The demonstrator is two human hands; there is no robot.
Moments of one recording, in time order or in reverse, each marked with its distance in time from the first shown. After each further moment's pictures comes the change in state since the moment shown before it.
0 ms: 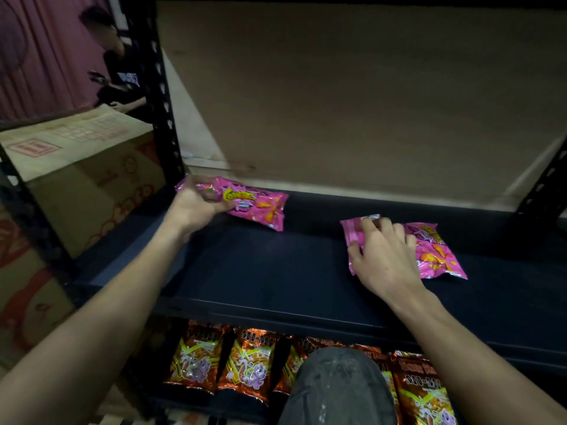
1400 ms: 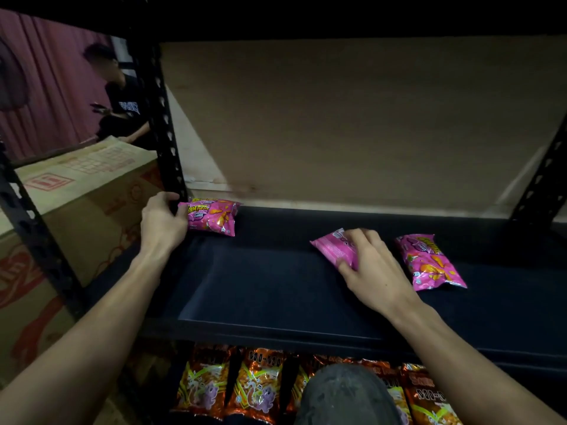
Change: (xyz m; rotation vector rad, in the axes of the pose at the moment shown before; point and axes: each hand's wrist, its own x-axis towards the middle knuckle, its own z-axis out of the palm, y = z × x) left_hand 0.036 -0.027 -0.054 0.437 0.380 0.205; right_hand -0.004 -0.008 -0.001 0.345 -0.021 -0.121
